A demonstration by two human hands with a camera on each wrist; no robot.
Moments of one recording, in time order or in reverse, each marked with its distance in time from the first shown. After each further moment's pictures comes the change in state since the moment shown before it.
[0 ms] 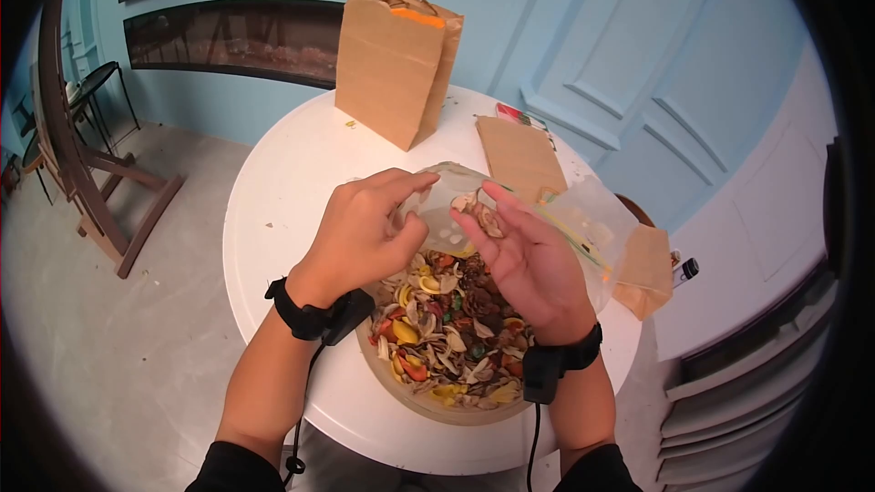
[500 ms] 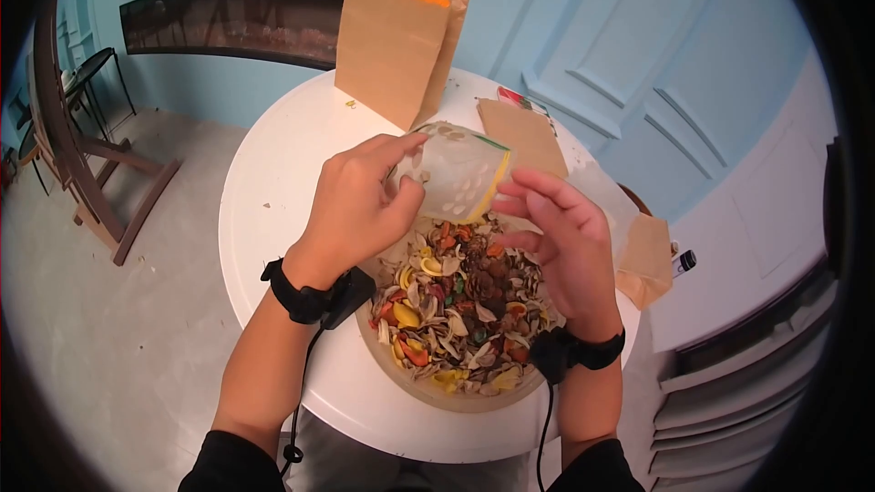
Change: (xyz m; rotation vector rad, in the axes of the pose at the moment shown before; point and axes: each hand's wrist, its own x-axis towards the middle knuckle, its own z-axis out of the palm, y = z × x) left_hand 0.001 -0.002 0.000 0.015 0.118 -0.039; right_hand -0.021 -0.020 -0.010 -0.631 -0.034 -0.210
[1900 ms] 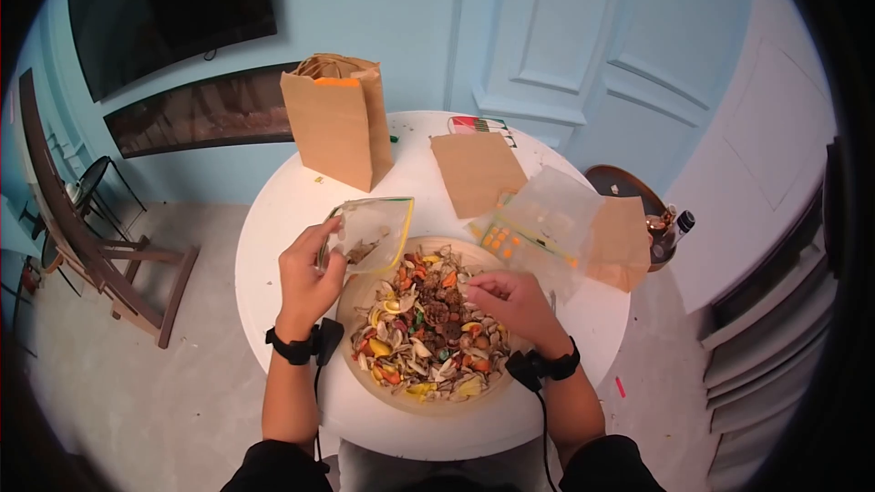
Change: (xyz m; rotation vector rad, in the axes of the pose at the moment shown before) left_hand -0.002 -0.001 -0.002 0.155 0.041 -0.009; right_hand -0.042 0.049 -0.072 -0.406 0.053 0.104
